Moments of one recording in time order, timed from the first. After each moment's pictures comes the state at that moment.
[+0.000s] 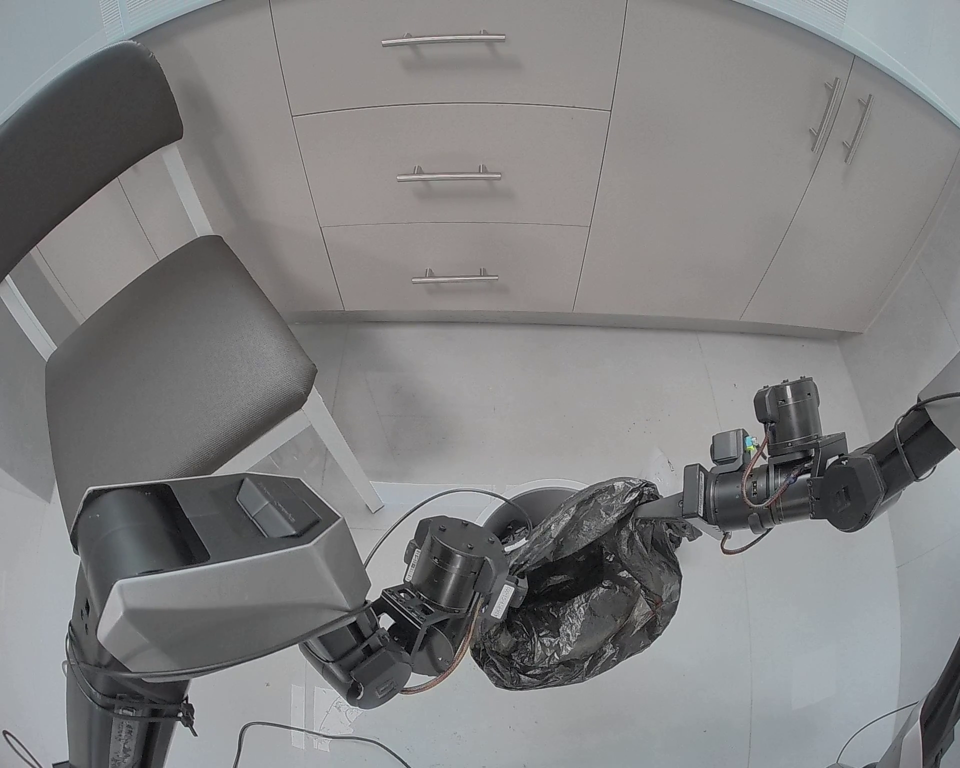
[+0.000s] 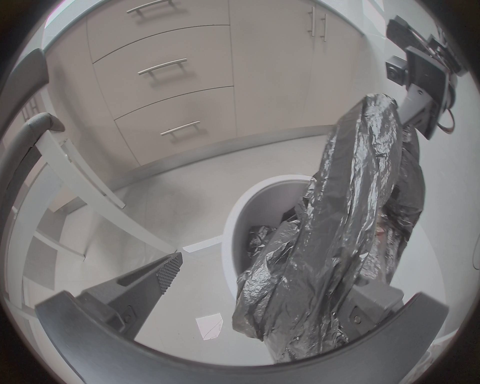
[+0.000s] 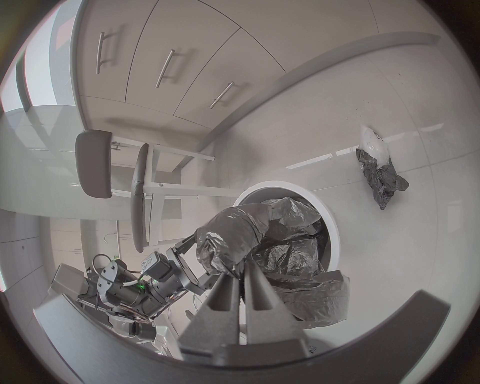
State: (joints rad) left arm -0.77 2.38 -0.89 -0.99 0.43 -0.01; right arm 0.25 1.99 -0.88 -0.43 0.58 0.47
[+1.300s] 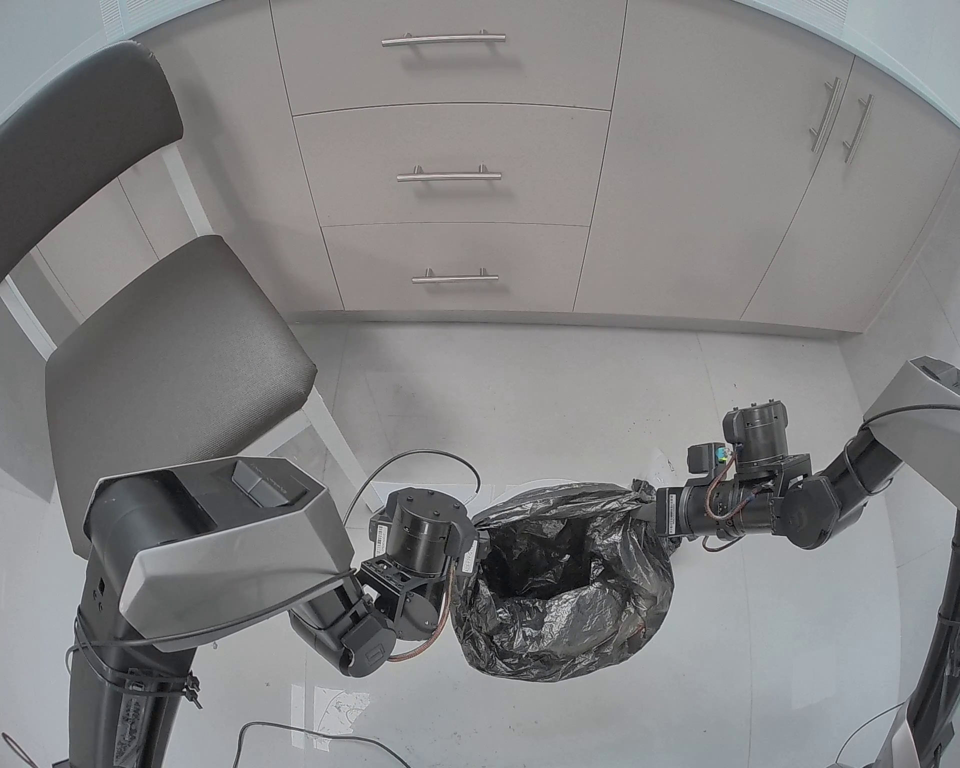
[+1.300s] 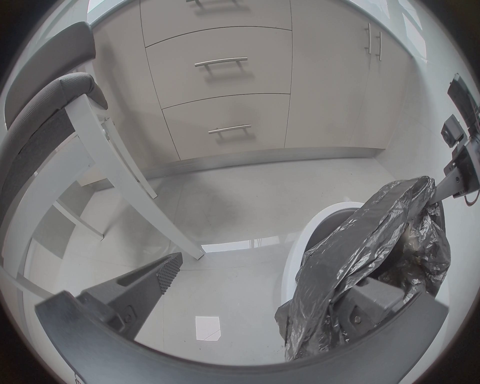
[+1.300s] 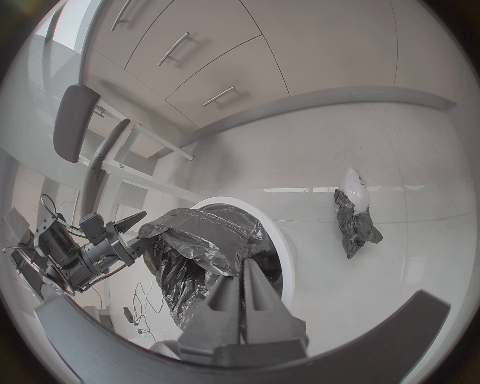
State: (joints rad) left arm -0.67 2.43 -0.96 -1.05 0.54 -0.11; right arm 0.27 2.15 -0.91 -0.59 0.35 0.21
